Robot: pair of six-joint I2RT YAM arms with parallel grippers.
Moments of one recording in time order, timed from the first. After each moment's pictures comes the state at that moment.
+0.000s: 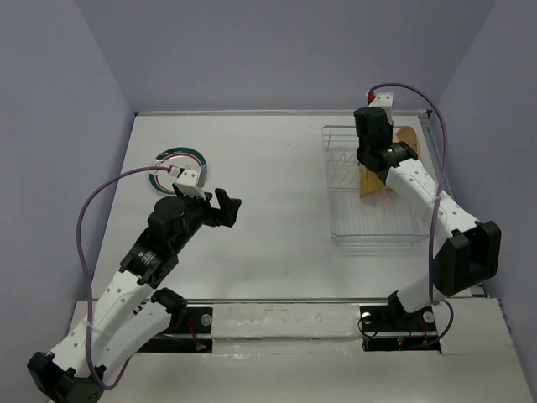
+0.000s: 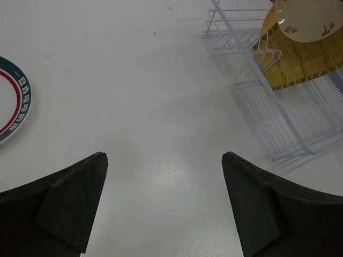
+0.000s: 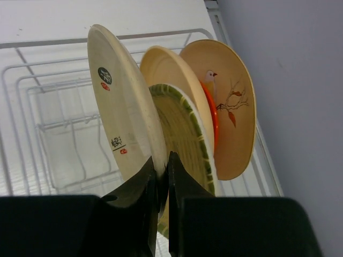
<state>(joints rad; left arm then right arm) -0.54 0.64 0.66 -0.21 -0.05 -0.31 0.38 1.50 1.39 -0.47 0.76 0.10</state>
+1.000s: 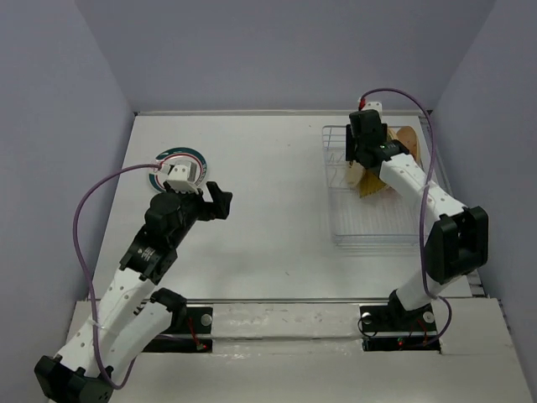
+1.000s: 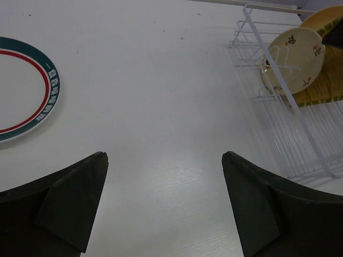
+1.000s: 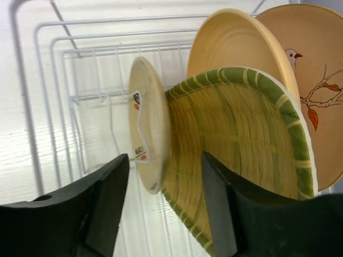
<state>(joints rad) -0.46 0.66 0.65 -0.22 -0.06 -0.32 0.33 1.63 1.40 -0.48 0.56 0.16</state>
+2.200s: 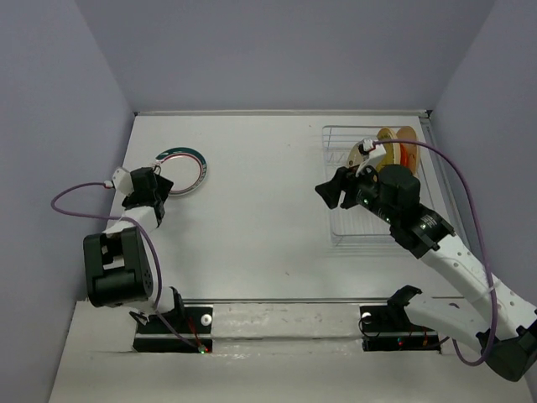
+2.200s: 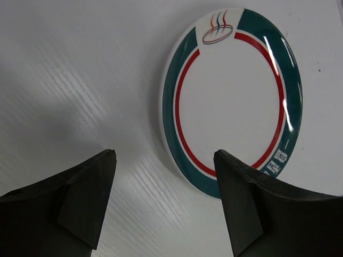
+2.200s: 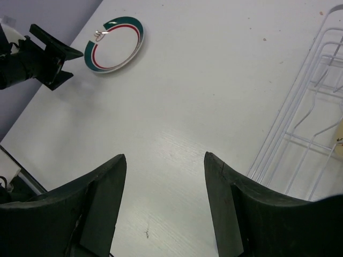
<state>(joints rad) 0.15 1.42 0.66 0.11 -0.27 -0.85 0.60 0.92 0.95 -0.27 -0.06 0.33</state>
